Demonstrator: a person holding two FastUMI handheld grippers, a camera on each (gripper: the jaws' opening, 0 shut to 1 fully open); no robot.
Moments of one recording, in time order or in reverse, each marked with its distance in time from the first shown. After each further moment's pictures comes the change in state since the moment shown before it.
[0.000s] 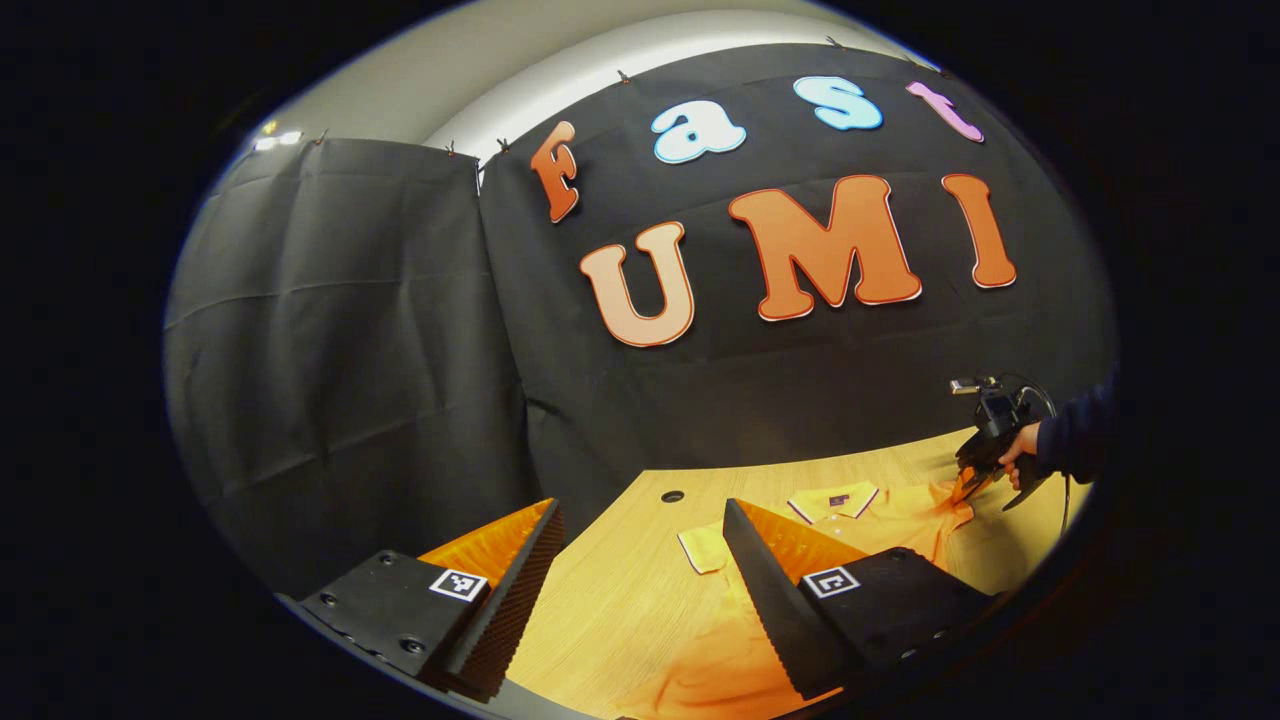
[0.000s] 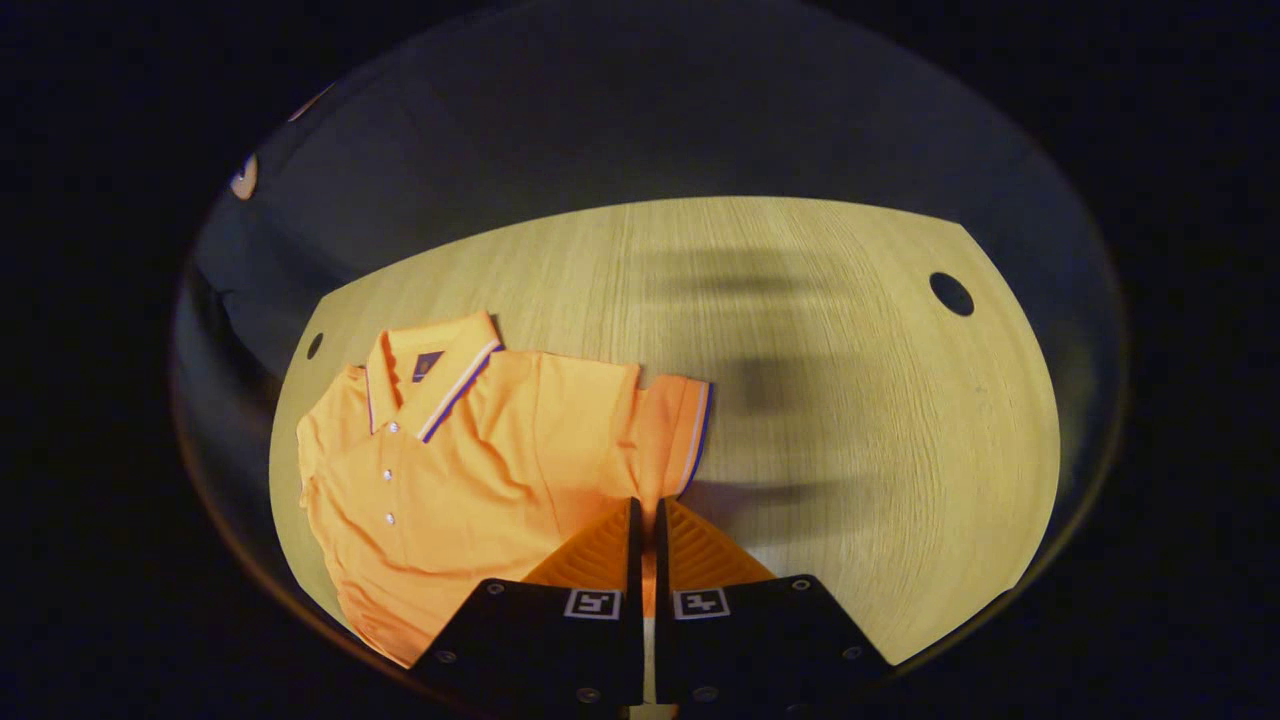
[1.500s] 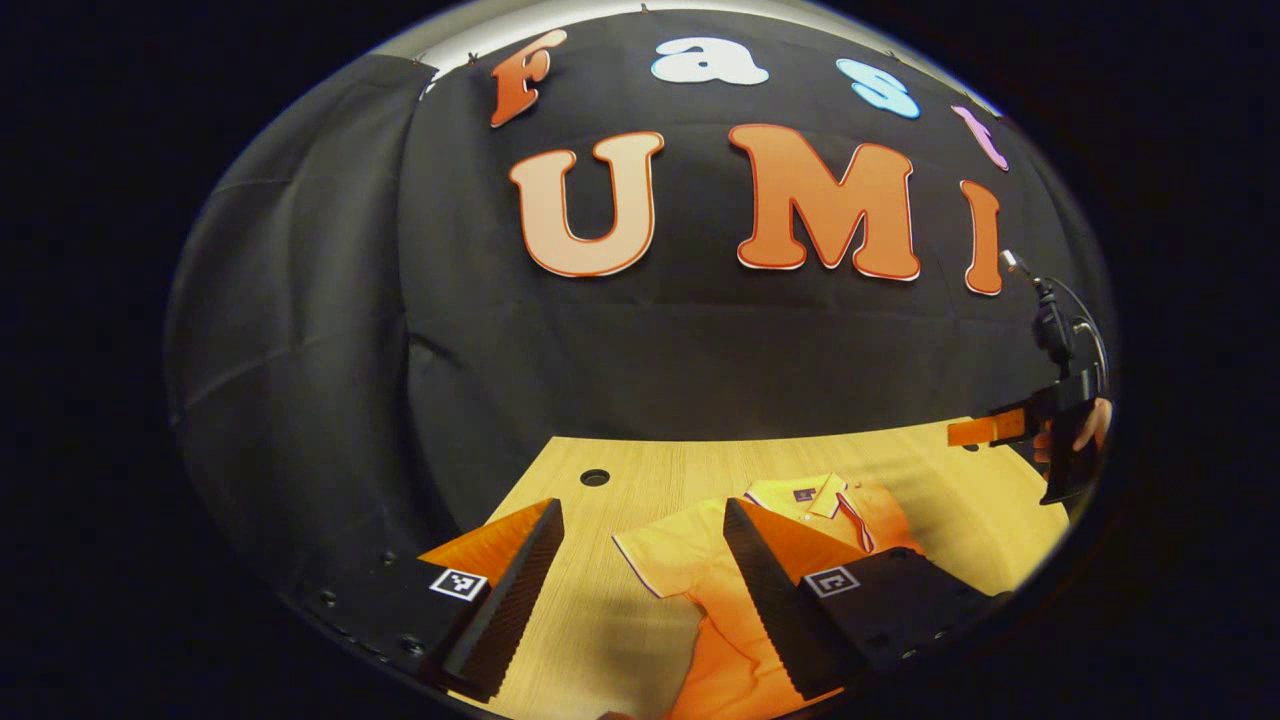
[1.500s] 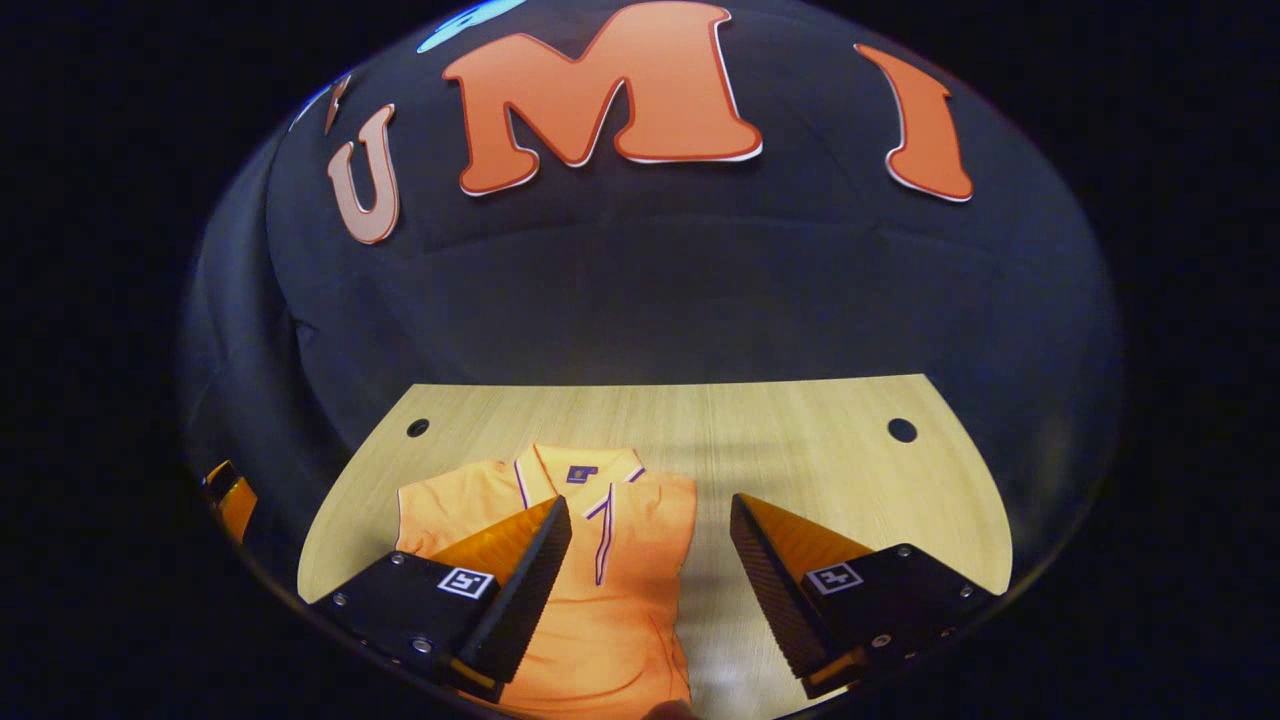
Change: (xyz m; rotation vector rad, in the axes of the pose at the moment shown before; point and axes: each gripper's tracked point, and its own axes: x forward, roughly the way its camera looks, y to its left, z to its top) left arm 0.213 -0.012 -0.060 -0.112 0.188 -0.391; right arm -0.179 0.095 0.029 -0.049 -0.486 -0.059
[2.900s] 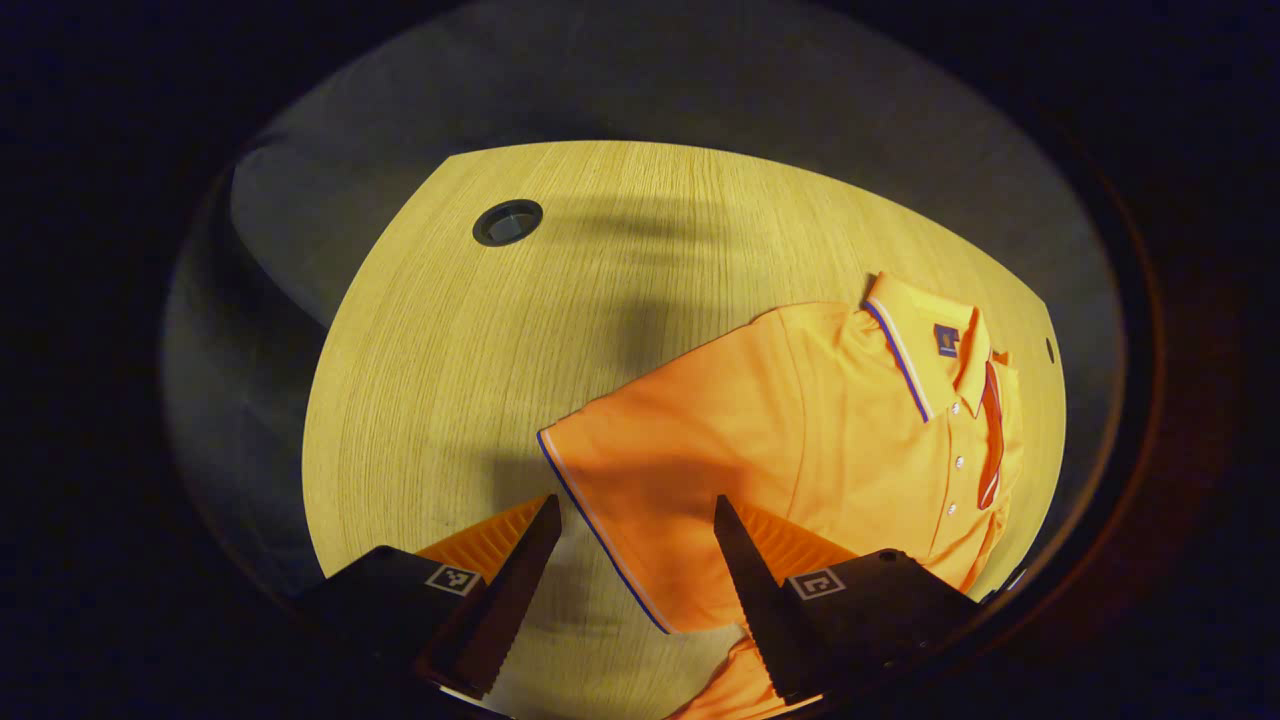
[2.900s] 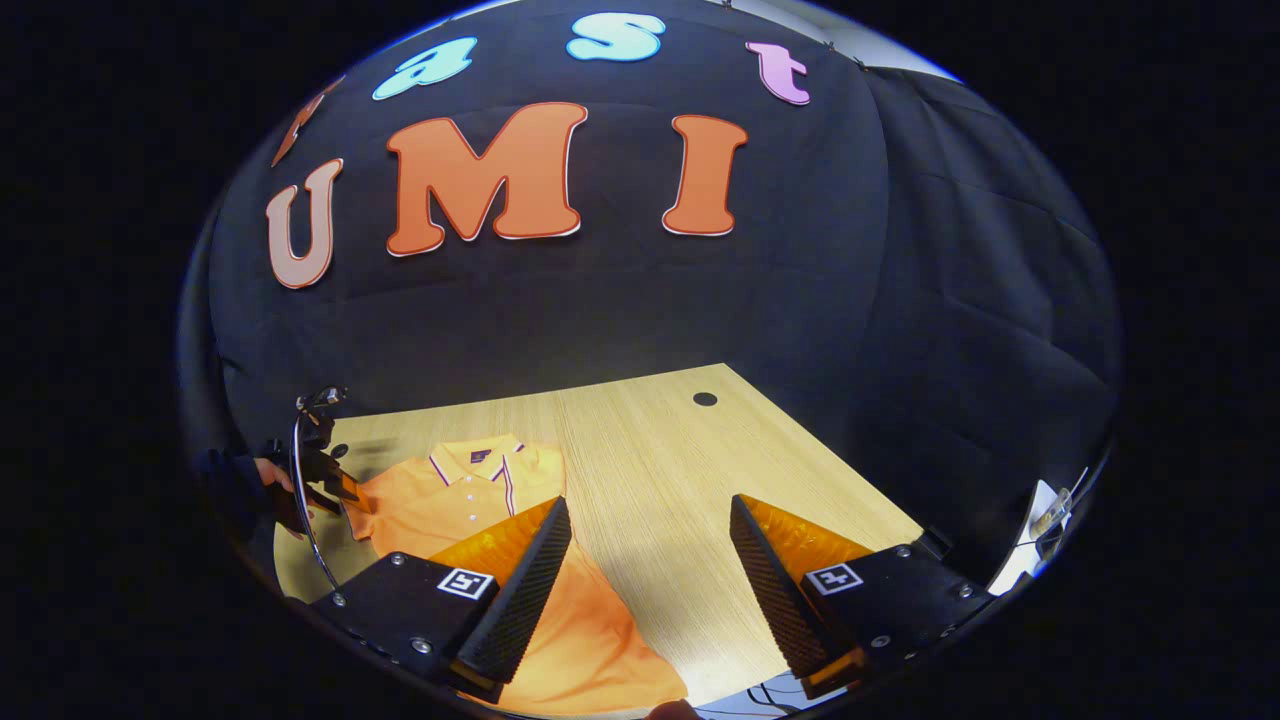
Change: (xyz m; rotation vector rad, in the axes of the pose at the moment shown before) left arm 0.218 -0.003 -0.200 -0.023 0.972 -0.037; right arm -0.207 -0.048 -0.076 0.128 -0.118 -0.418
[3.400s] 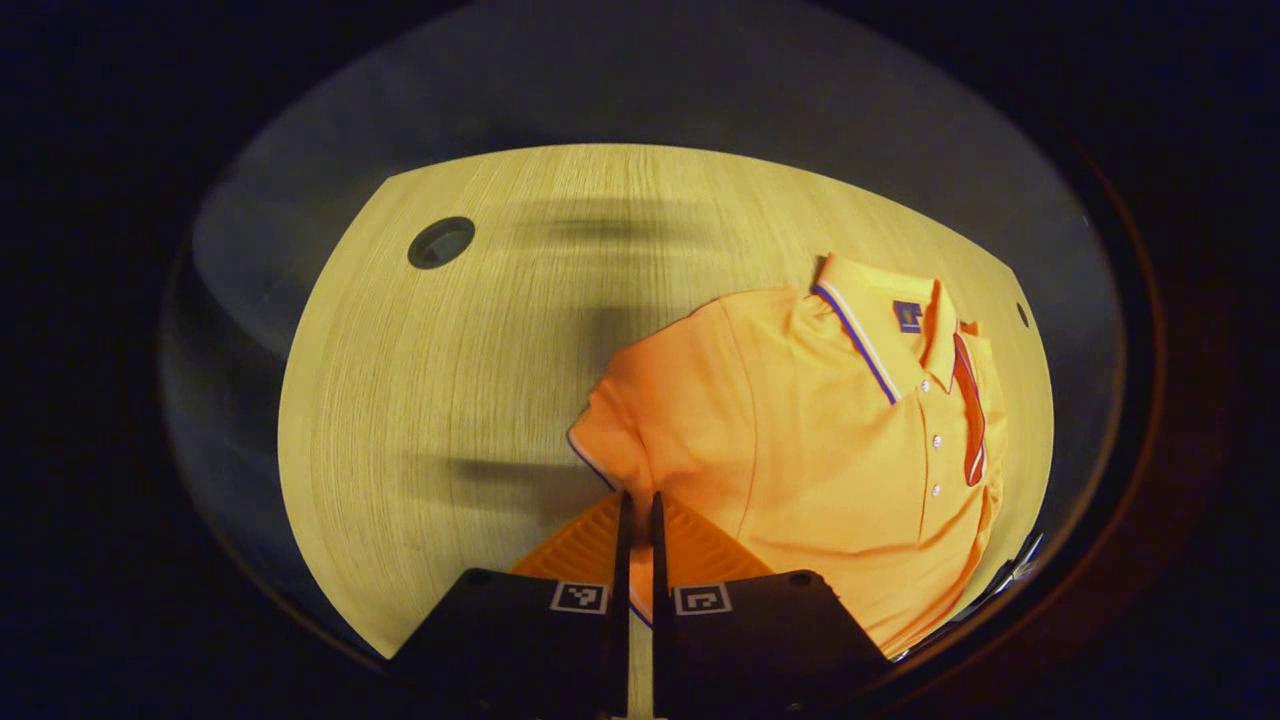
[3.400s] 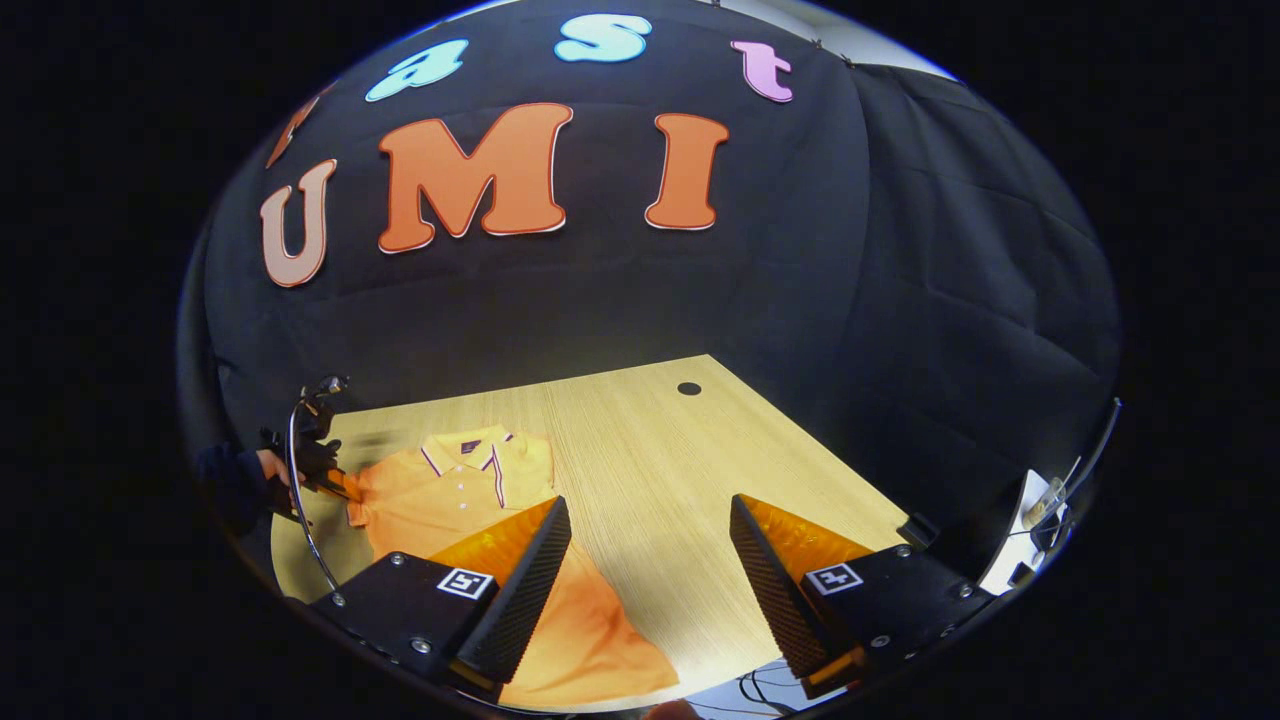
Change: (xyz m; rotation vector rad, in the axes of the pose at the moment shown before) left arm -0.016 -0.033 0.023 0.099 -0.113 -0.135; right arm -0.012 -0.011 -0.009 0.002 0.008 -0.027
